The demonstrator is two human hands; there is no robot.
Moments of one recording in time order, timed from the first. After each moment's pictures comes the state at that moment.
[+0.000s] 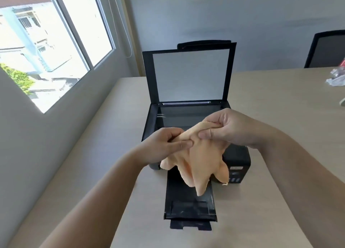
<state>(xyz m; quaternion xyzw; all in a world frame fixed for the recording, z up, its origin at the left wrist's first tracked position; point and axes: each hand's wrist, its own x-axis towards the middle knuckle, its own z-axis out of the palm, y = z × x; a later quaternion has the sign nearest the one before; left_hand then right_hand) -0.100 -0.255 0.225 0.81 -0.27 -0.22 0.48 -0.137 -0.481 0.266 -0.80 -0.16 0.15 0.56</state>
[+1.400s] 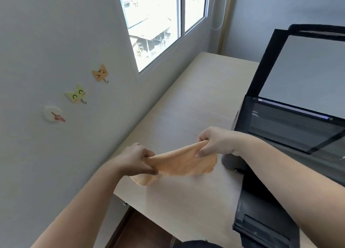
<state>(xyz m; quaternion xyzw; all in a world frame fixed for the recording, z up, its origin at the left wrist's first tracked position) -0.130 0.050 0.141 0.95 0.04 -0.21 0.23 -0.018 -0.208 0.180 -0.86 -0.23 0.36 0.27</state>
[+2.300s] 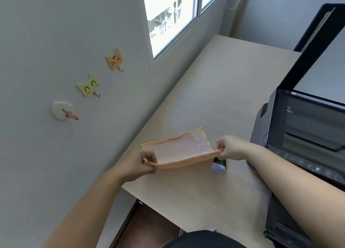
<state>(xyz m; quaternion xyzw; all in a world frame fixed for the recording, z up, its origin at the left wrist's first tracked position) -0.137 0.131 0.085 0.90 0.06 -0.17 0.40 0.021 -0.166 0.070 -0.91 -0.18 0.35 0.12</state>
